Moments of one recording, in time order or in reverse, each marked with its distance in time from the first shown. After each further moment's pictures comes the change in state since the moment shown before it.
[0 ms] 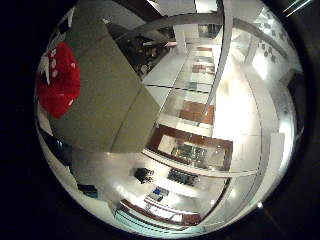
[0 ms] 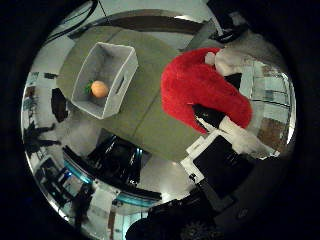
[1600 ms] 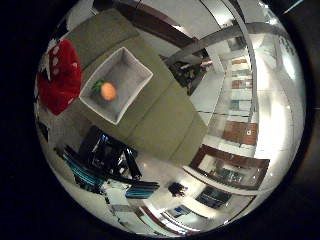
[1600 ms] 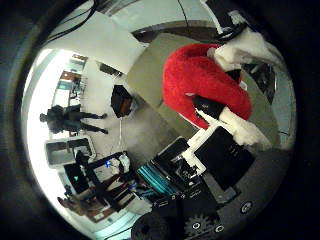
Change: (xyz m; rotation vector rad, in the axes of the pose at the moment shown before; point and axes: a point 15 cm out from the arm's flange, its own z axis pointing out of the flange) arm -0.249 -0.060 -0.232 0.280 -0.575 -0.124
